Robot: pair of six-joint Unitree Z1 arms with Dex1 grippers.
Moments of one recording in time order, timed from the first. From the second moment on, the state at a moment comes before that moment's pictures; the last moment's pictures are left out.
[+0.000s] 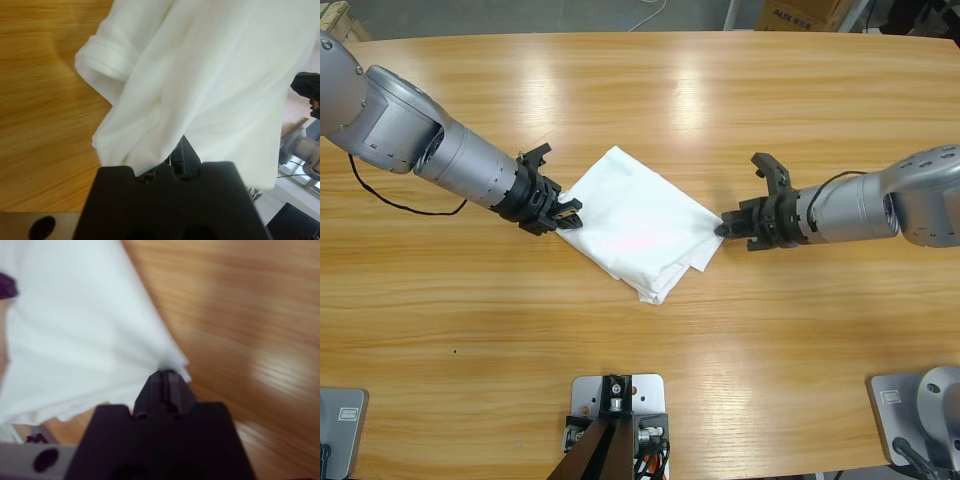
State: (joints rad) arm 0 -0.69 1.99 -1.05 0.25 -0.43 -0.74; arm 1 0.54 1.77 -0.48 -0.28 0.36 0.39
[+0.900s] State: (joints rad) arm 0 -0.63 1.87 -1.23 0.25 -0.43 -0.76; arm 1 0.76 1.62 -0.69 -0.18 0.56 0.42
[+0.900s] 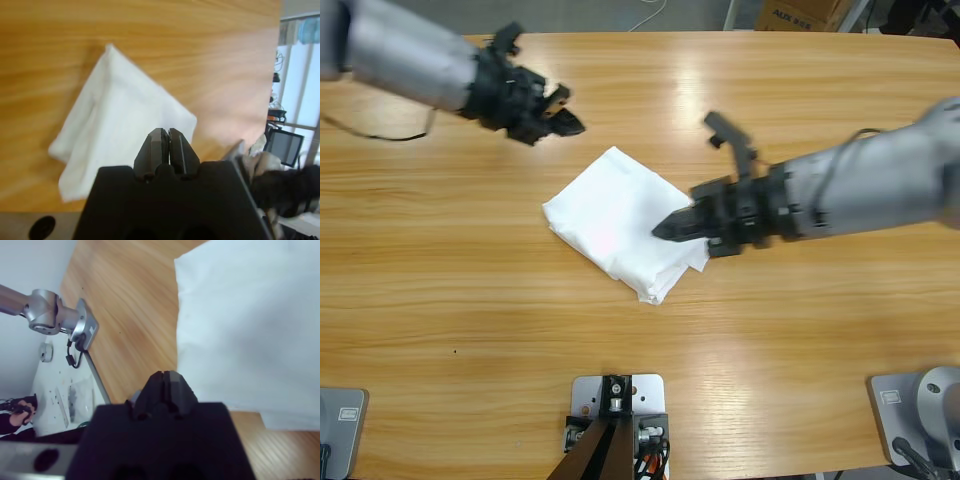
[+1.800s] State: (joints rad) arm 0 -0.71 2.06 -1.30 0.25 -0.43 -0.78; arm 1 0.81 1.82 -0.48 -0.40 0.58 0.45
